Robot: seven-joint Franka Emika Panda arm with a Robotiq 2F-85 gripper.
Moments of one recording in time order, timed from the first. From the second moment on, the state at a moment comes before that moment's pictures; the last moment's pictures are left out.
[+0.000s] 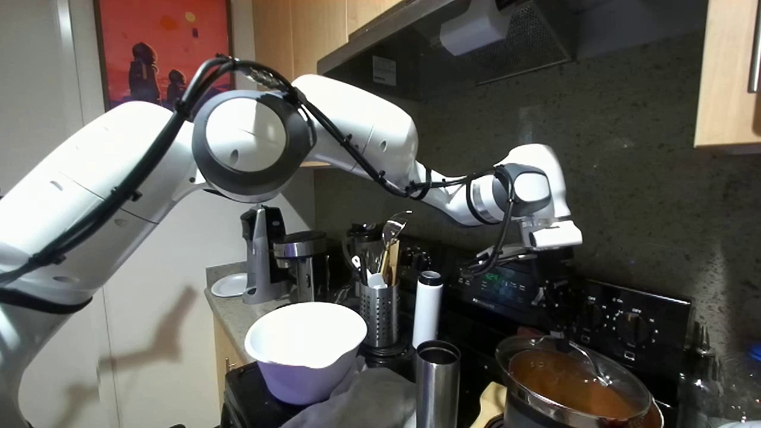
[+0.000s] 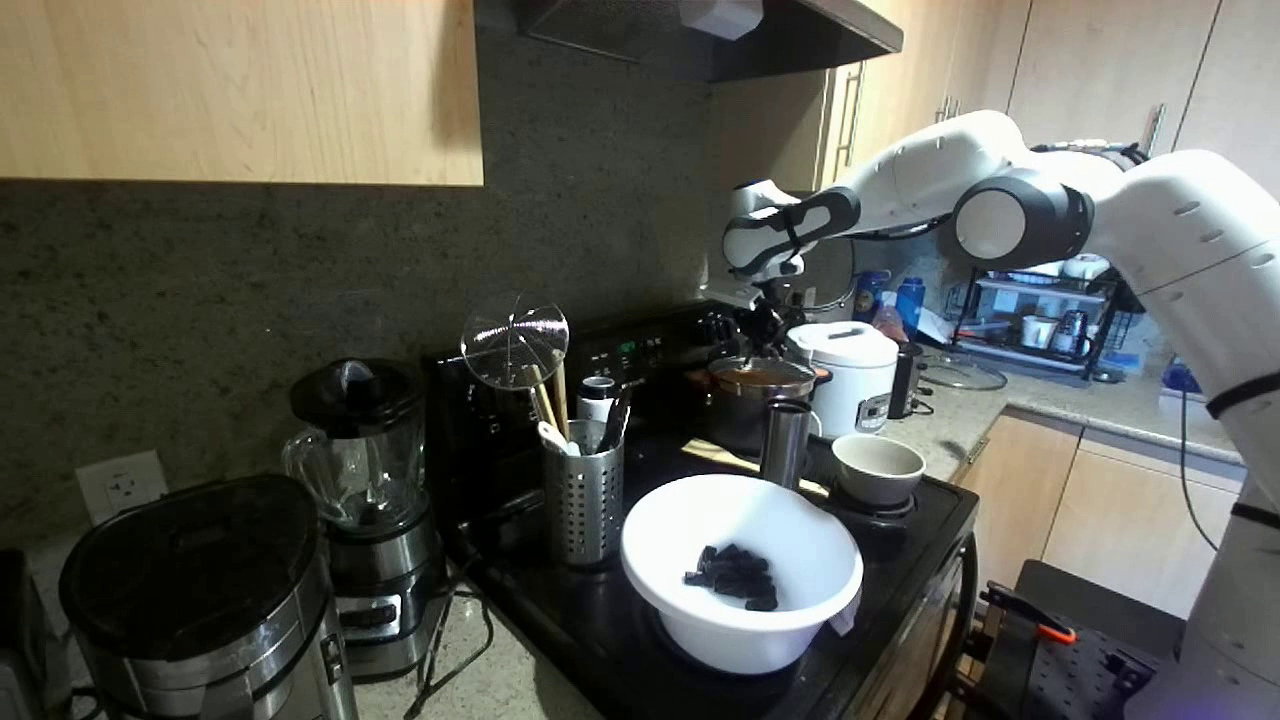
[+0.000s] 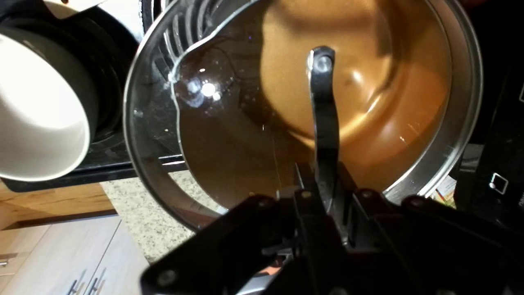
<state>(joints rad) -0.12 0.71 -0.26 -1.22 -0.09 1.98 1.46</state>
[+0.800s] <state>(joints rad) -0.16 0.83 -0.26 -1.01 -0.06 1.90 1.54</state>
